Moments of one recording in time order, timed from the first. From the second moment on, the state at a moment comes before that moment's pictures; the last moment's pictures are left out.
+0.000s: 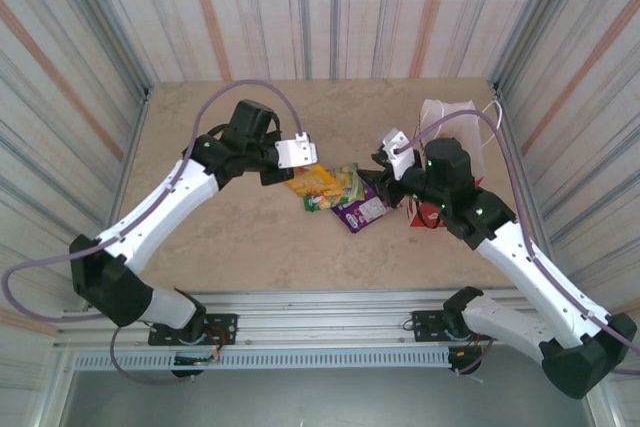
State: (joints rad) left arm -0.58 1.41 1.39 -0.77 0.22 0.91; right arm 0.58 0.95 0.97 -0.41 -0.25 -0.14
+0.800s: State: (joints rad) left arm -0.72 1.32 1.48 -1.11 0.33 1.02; right arm 0.63 1.08 1.07 -0.48 -0.44 -0.37
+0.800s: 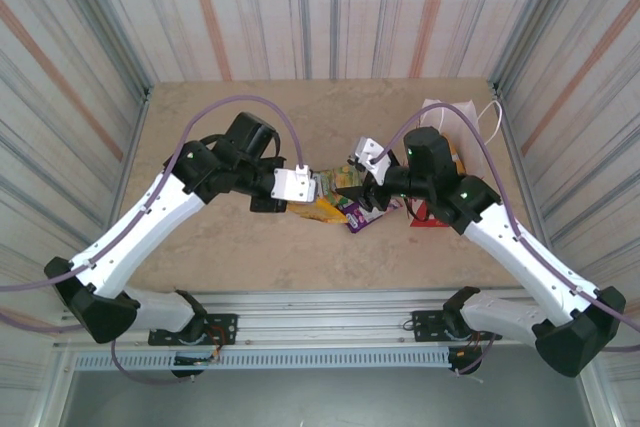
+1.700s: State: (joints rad) left arm -0.77 1.33 1.54 -1.07 0.34 0.94; right arm 0.75 1.16 1.04 -0.48 -0.51 -0.38
